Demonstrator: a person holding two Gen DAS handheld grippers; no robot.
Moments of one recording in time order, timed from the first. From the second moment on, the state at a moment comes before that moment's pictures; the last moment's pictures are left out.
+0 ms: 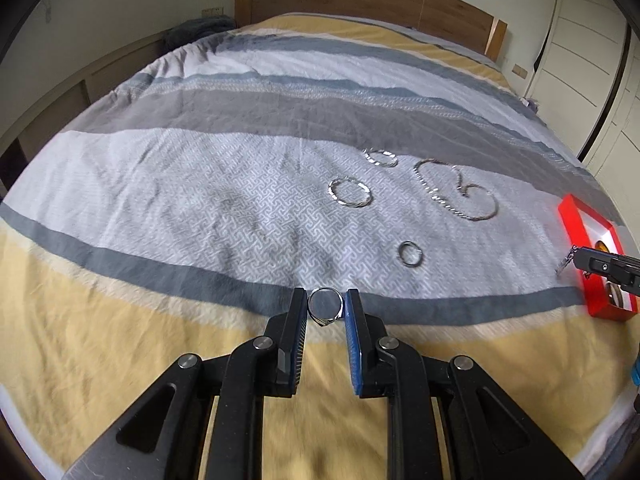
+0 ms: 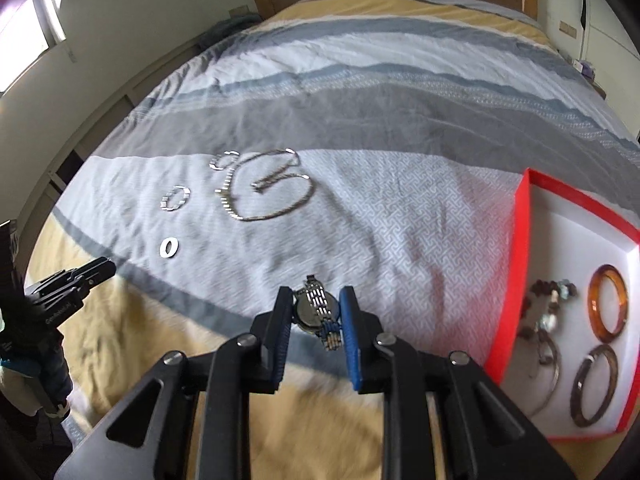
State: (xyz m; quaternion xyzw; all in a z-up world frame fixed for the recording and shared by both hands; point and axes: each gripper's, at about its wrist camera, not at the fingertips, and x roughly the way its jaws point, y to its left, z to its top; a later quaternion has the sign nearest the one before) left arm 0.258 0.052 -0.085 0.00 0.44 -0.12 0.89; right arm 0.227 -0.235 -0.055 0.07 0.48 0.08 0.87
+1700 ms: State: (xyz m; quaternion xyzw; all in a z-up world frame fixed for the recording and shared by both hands) left arm 0.309 -0.388 -0.114 0.12 0.49 -0.32 0.80; right arm 0.269 -0.514 -0.102 0.08 0.50 -0.06 0.86
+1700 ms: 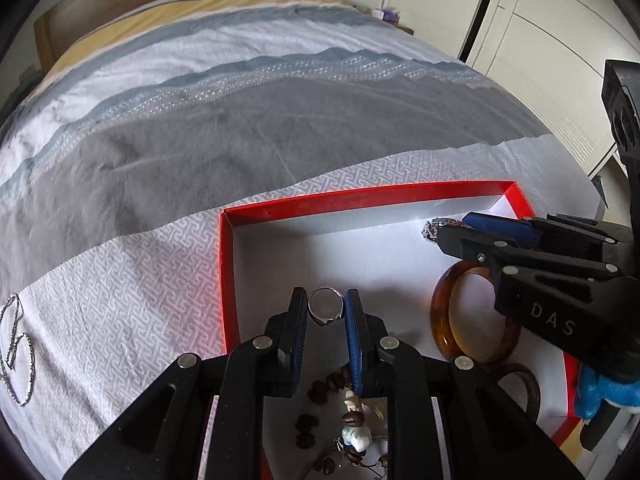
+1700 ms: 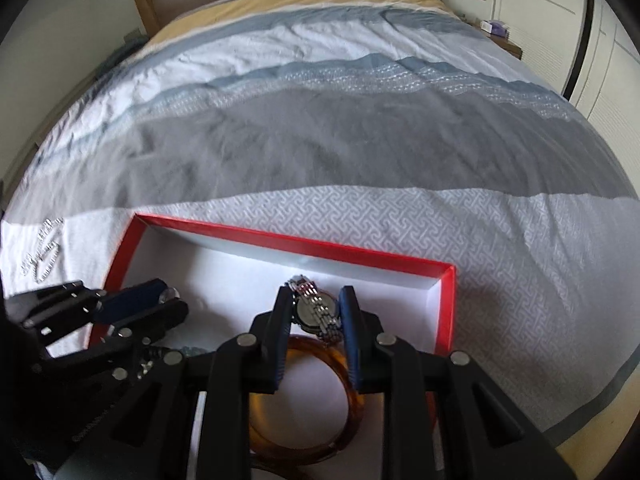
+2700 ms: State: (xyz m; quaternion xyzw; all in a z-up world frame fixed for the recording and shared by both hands) left arm 0.198 -0.164 0.107 0.07 0.39 -0.20 0.90; right arm 0.090 -0.409 0.146 0.08 0.34 -0.04 0.94
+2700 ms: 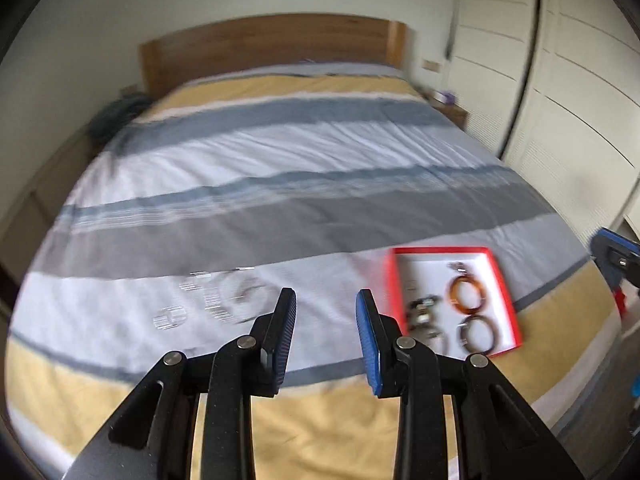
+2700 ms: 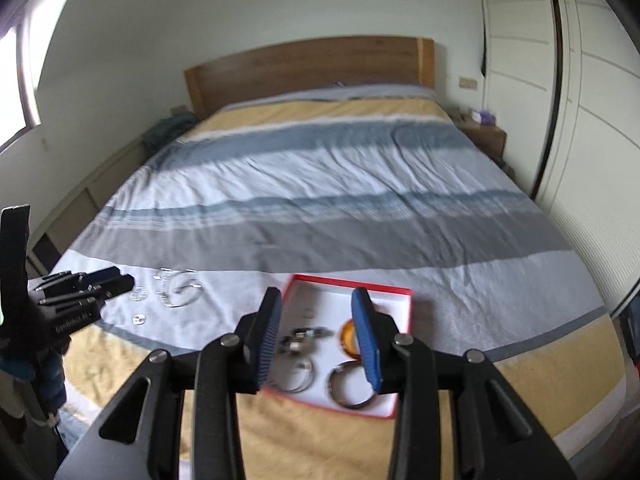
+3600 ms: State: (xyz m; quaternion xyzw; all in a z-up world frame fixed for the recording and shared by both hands) left arm 0.253 0.054 -0.010 -0.01 0.45 -0.11 0.89; right arm 0.147 -0.211 0.032 0.02 0.40 0.11 0.91
